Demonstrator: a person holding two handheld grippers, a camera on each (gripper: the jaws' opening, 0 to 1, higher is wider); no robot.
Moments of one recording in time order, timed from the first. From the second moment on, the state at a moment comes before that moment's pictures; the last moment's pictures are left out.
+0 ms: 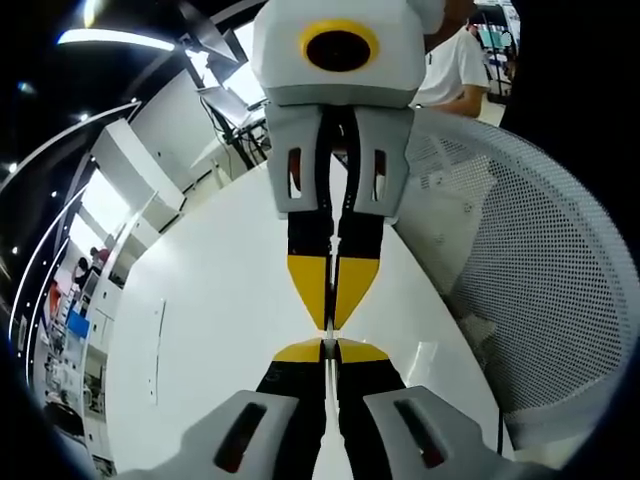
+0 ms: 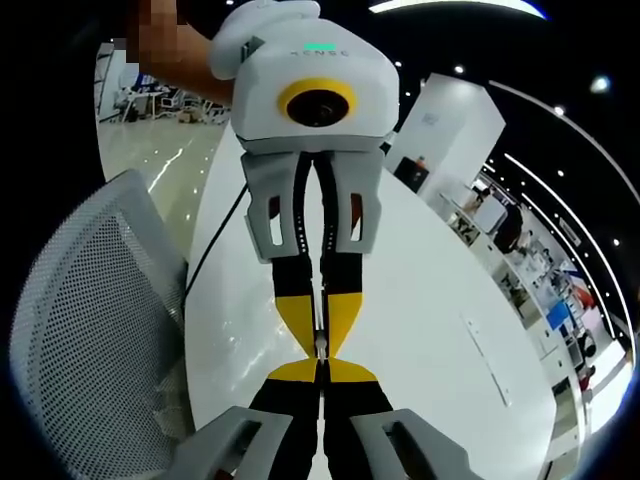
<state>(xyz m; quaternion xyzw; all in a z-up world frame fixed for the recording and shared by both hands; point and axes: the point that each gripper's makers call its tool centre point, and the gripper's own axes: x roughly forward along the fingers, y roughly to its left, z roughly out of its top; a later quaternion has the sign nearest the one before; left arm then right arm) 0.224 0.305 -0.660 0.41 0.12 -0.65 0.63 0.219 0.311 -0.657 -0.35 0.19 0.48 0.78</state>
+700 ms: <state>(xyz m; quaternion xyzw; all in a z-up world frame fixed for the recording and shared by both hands) 0.225 0.311 -0.658 0.41 0.12 -0.65 0.63 0.218 0.309 -0.654 -0.35 0.19 0.48 0.78</state>
